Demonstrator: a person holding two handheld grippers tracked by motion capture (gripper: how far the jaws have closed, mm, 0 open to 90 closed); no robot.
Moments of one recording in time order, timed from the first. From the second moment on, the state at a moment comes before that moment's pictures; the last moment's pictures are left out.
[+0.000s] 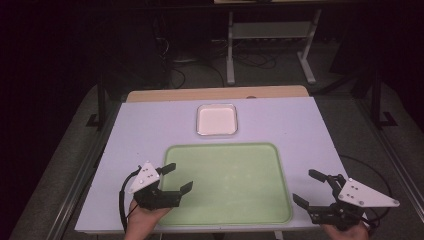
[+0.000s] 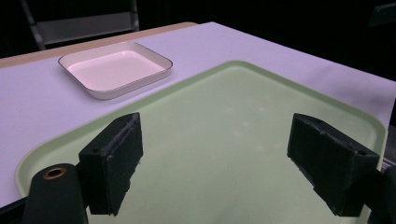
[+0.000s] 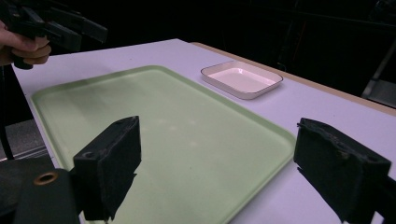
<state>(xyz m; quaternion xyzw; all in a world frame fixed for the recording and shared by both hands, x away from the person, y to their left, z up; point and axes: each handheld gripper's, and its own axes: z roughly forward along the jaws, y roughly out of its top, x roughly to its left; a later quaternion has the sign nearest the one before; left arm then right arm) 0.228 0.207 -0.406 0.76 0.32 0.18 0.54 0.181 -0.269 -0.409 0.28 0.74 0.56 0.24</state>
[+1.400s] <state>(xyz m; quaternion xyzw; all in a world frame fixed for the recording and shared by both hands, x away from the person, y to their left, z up) 0.307 0.170 -0.376 0.77 0.30 0.18 0.54 0.181 -0.270 -0.407 0.28 0.74 0.56 0.24</state>
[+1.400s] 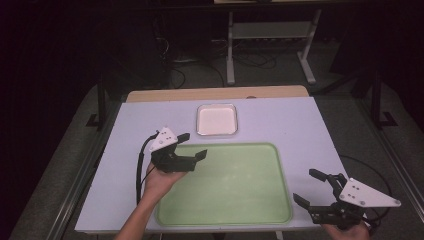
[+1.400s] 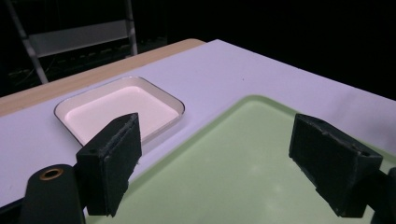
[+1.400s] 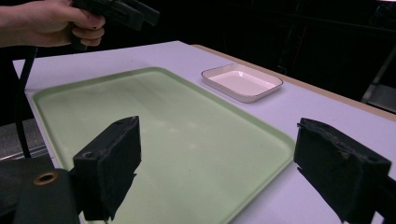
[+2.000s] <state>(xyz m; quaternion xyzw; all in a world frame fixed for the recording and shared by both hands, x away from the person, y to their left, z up) 0.353 0.149 -0.356 0.78 0.29 0.18 0.53 0.181 -0.271 -0.405 0.28 0.74 0.56 0.25</state>
